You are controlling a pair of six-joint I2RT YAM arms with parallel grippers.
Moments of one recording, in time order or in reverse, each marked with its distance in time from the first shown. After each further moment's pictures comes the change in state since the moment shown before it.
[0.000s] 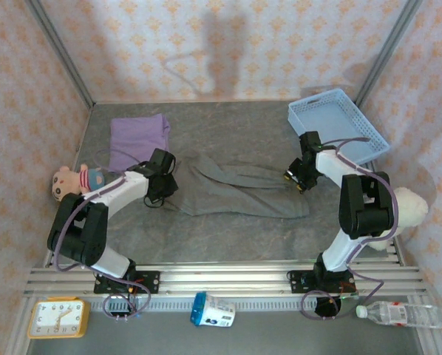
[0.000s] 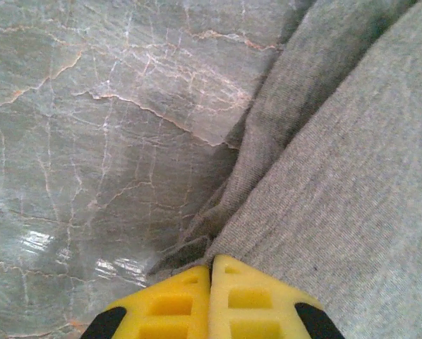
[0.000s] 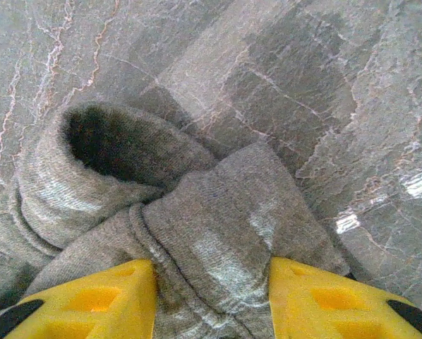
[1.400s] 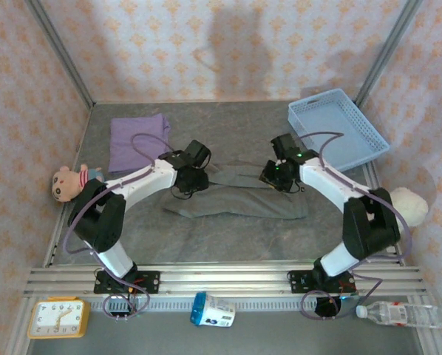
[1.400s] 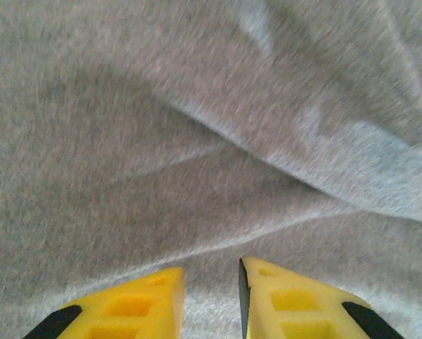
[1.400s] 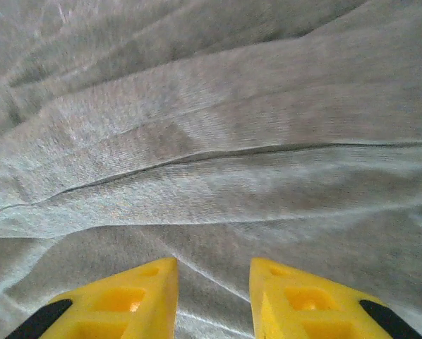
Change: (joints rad) left arm -0.254 0.176 0.289 -0.128 0.078 -0.064; right arm 0.309 -0.135 0.001 -0.002 -0.057 0.019
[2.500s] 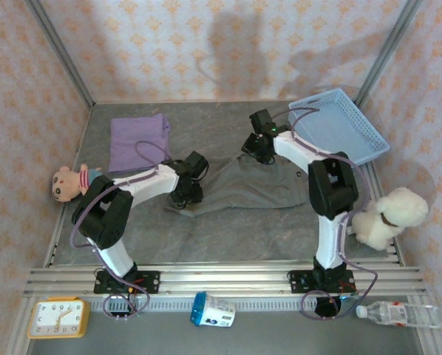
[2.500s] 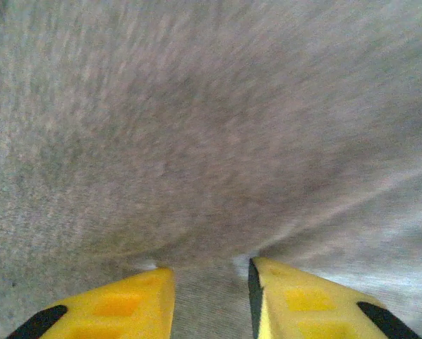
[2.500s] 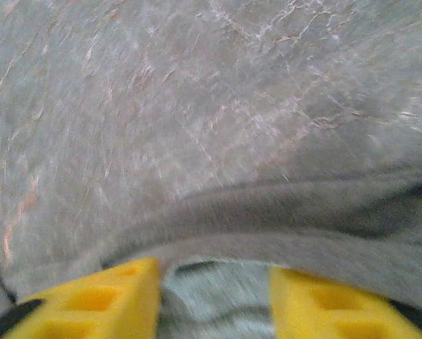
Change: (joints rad) left arm 0.000 0.039 -0.062 -0.056 -0.024 0.088; right arm 0.007 0.380 0.416 0.086 0.119 0.042
